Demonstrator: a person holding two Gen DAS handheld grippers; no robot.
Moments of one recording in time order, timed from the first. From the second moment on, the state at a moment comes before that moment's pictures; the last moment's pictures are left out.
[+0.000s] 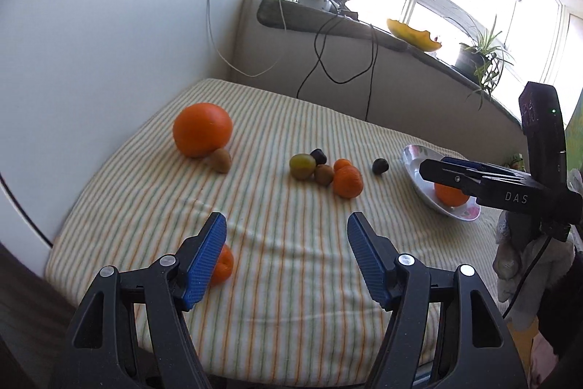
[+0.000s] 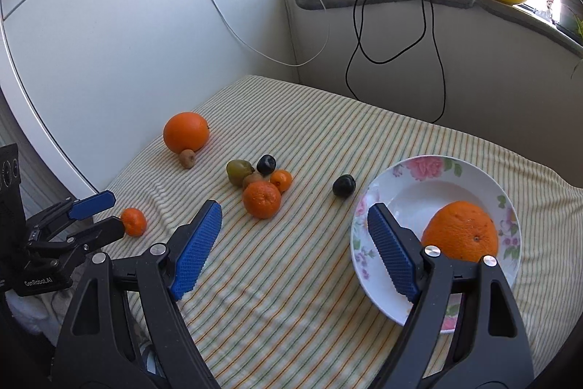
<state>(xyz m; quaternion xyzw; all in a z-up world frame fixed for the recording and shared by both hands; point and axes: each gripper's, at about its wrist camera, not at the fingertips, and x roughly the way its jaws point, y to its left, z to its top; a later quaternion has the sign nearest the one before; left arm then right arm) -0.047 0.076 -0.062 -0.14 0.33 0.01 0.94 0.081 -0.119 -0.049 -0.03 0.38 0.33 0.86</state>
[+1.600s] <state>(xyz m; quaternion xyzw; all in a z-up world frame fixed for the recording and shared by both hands) -0.041 0.113 -0.119 -0.15 0.37 0.03 0.92 0.134 -0.033 -0.124 -0.04 0.48 0.33 0.81</state>
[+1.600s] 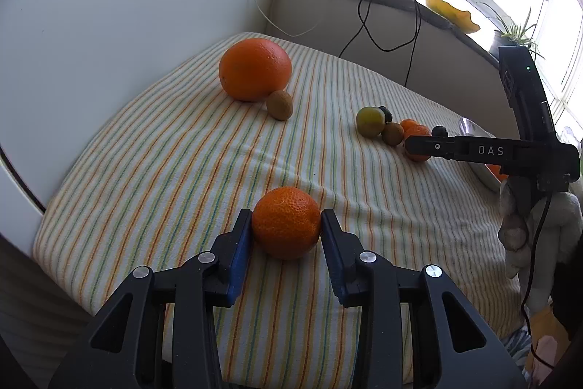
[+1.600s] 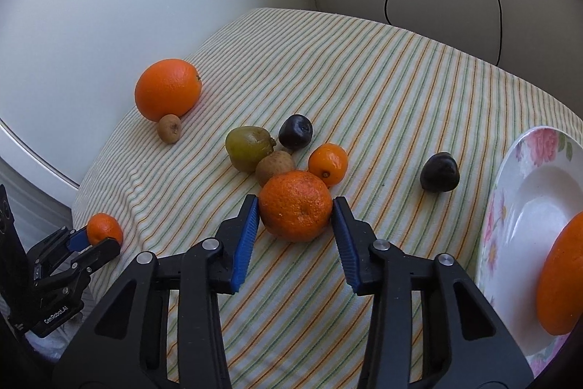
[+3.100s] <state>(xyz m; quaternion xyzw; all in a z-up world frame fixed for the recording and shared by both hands) -0.002 0.032 -0.074 -0.12 0.33 -0.08 0.93 0.137 -0.135 -0.065 0.00 0.43 0.29 0.86</state>
